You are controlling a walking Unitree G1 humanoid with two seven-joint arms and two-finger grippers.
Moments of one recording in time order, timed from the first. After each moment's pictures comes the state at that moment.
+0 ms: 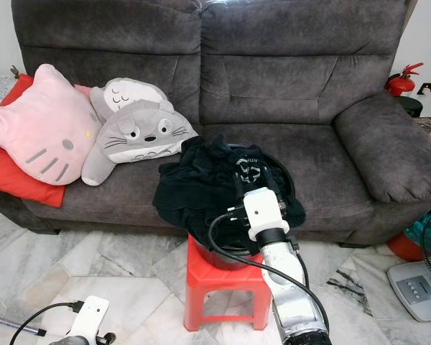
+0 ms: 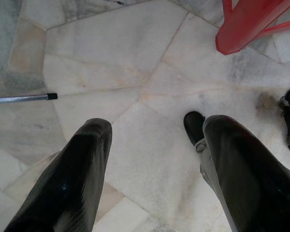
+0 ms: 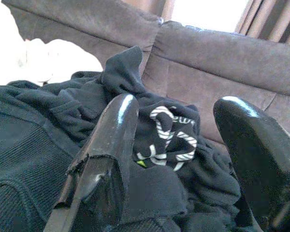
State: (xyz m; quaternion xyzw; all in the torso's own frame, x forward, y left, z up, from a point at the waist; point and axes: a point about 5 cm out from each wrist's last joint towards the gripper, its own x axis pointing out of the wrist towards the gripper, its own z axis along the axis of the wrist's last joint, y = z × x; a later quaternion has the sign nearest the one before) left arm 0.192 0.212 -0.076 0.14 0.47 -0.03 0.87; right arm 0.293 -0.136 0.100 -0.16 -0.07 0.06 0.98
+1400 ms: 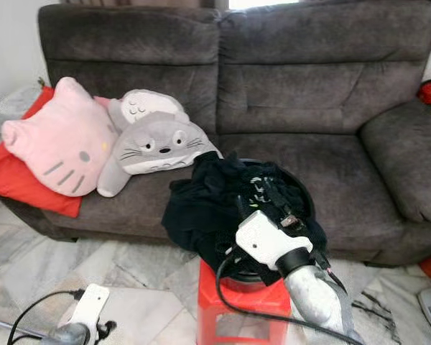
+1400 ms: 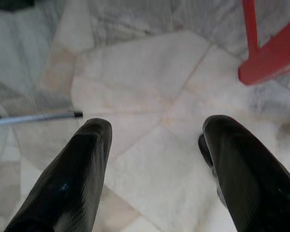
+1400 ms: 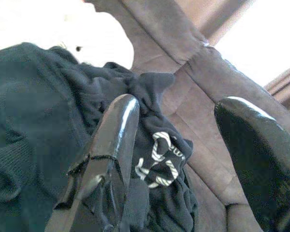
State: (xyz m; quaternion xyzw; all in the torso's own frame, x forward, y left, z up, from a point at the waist) left arm 0.219 0.214 -0.061 0.15 0.45 -0.04 0.88; right arm 0.220 -0.153 0.151 -0.40 -0.04 0.15 0.90
